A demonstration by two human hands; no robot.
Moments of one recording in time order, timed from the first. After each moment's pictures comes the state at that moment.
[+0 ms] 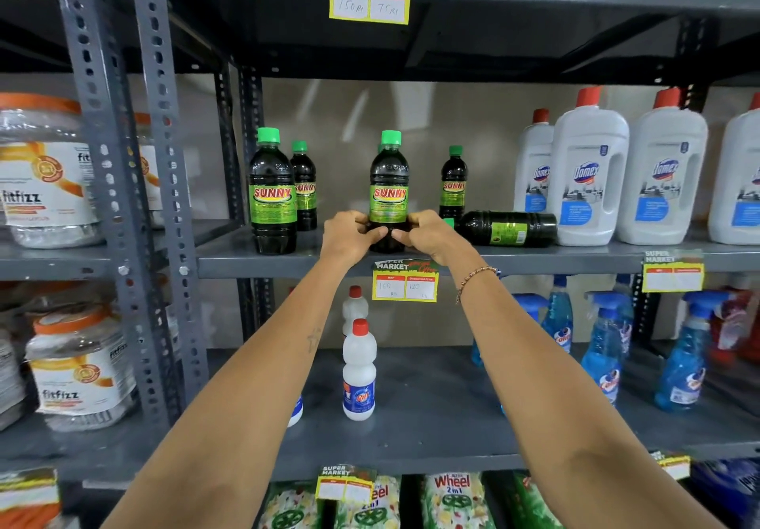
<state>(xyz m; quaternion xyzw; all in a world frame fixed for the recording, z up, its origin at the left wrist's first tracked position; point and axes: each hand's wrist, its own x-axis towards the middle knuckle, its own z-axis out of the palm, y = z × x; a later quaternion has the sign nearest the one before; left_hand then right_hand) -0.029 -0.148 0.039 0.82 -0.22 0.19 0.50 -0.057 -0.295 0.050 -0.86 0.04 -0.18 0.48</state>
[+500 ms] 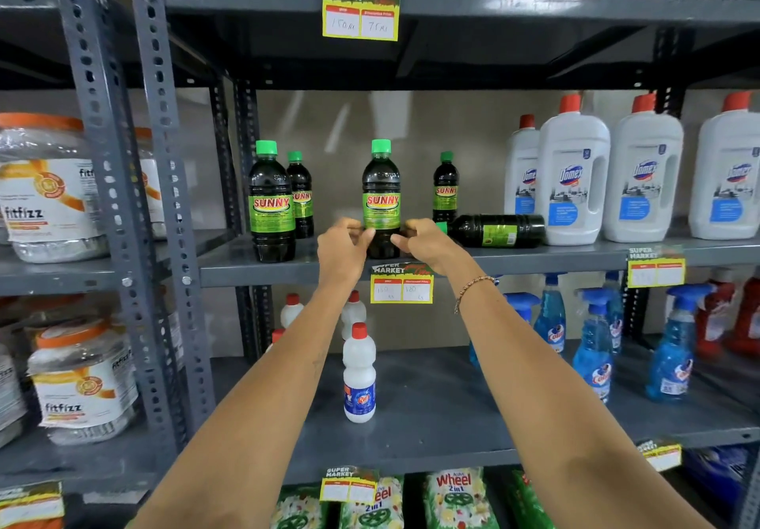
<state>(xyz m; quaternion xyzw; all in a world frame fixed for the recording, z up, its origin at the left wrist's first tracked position) -0.050 -0.146 0.025 0.76 -0.23 0.30 0.53 -0.086 -0.286 0.049 -0.86 0.04 -0.20 0.48</state>
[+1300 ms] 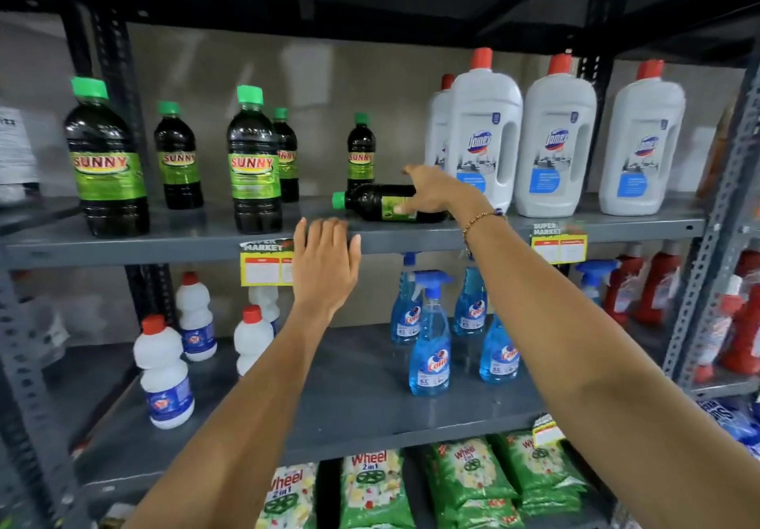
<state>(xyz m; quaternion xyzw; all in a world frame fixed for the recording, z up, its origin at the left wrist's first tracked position) -0.056 -0.293 -0.051 0.79 -0.25 0.54 0.14 -0.116 -0.463 0.086 -0.98 0.08 -0.16 0.11</state>
